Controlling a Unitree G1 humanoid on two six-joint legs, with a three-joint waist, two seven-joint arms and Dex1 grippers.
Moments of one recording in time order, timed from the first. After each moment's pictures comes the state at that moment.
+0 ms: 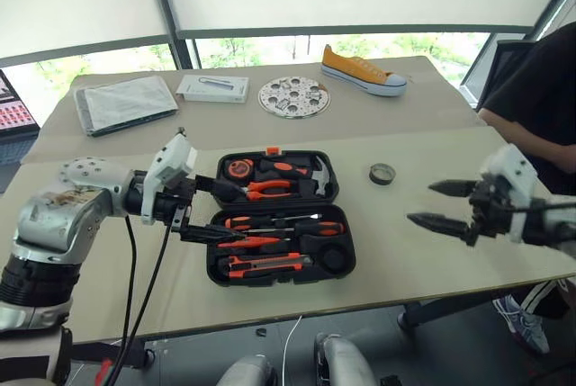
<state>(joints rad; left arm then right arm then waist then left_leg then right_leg) -0.55 0.88 0.01 -0.18 -0.59 0.69 -1.40 -0.37 -0.99 -0.09 -0.11 0.48 0.61 0.94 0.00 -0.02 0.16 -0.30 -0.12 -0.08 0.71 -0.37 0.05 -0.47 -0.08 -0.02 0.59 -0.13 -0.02</state>
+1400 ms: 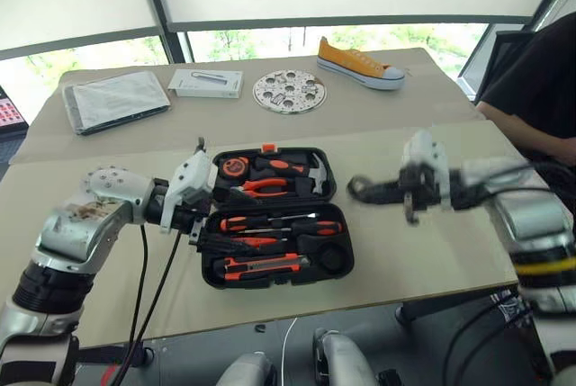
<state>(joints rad) -0.50 0.87 -0.09 -0.25 -0.55 0.56 -1.40 -0.52 -0.83 0.13 -0.32 0.44 0.60 1.30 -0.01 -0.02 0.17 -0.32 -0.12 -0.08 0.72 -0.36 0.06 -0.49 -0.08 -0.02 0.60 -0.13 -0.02</state>
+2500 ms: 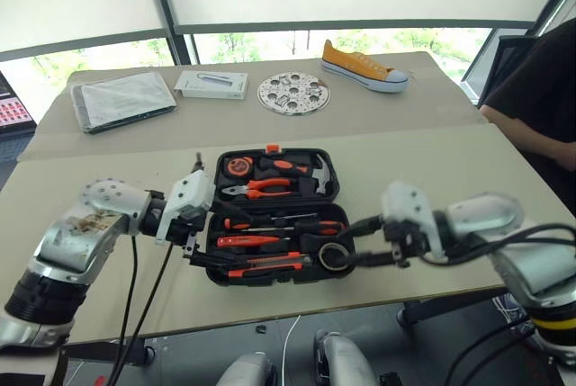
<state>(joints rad) -0.34 0.92 0.00 -0.12 -0.45 0.48 -1.29 -0.41 -0.89 0.00 -0.36 0.46 0.69 1.14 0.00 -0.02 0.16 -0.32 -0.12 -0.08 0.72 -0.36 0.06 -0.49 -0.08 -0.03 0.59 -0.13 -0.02</state>
